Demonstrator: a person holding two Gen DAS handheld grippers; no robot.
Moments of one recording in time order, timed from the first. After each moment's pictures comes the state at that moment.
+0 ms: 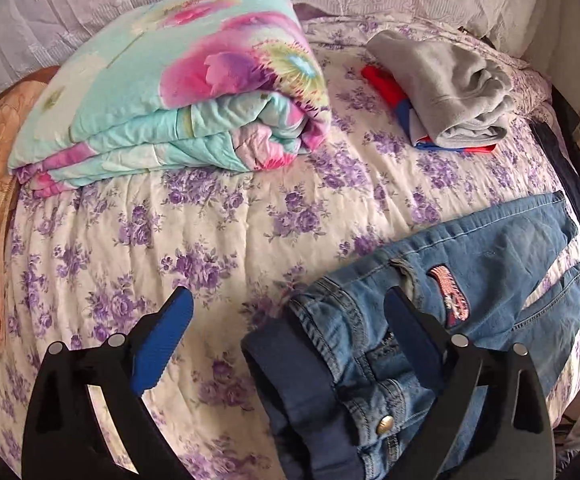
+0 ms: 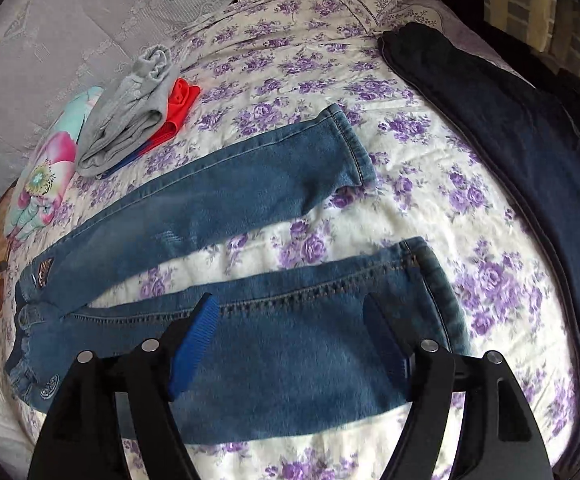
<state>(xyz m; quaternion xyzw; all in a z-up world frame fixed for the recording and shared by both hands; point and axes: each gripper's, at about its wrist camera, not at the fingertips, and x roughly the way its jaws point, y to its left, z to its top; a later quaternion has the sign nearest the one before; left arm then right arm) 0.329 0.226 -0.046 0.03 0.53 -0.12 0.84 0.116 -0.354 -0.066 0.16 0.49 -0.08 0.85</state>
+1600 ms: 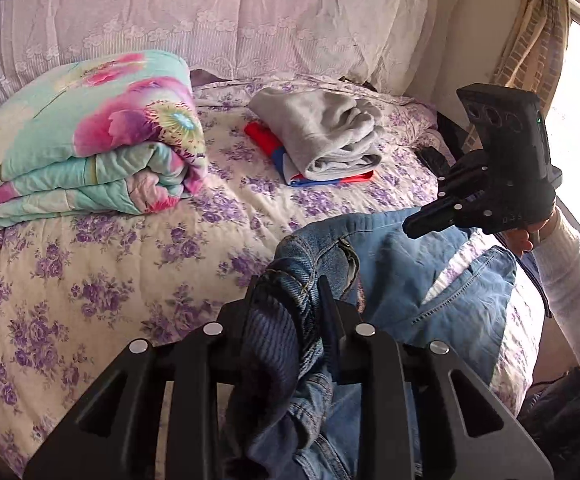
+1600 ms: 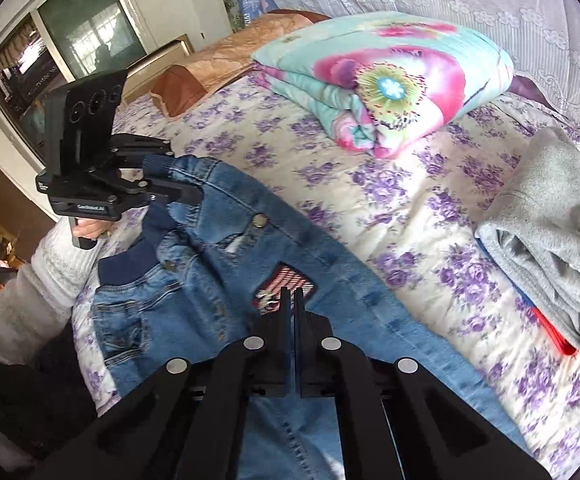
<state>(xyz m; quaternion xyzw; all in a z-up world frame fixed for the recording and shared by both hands) 0.236 0.215 -0.023 -0.02 0.38 -0.32 0.87 0.303 -0.016 -0.004 -0.13 0.49 0.43 0.75</state>
